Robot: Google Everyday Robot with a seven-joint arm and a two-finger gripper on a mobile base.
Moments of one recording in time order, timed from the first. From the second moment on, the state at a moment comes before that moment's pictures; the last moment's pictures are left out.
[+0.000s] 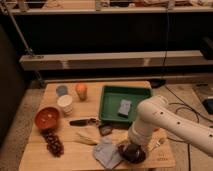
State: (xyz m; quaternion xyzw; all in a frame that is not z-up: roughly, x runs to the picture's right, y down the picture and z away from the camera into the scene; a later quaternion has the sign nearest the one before) arm 0.122 0.276 0.663 -0.30 -0.36 -0.50 0.73
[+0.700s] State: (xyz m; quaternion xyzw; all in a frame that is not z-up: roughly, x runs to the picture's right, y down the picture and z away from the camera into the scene) arm 0.064 0.180 0.668 -0.20 -0.30 -0.55 0.76
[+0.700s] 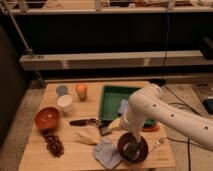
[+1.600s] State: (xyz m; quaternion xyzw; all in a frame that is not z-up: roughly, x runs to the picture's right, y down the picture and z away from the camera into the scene) arm -0.023 0.137 0.671 -0.12 -0.29 -0.62 0.72
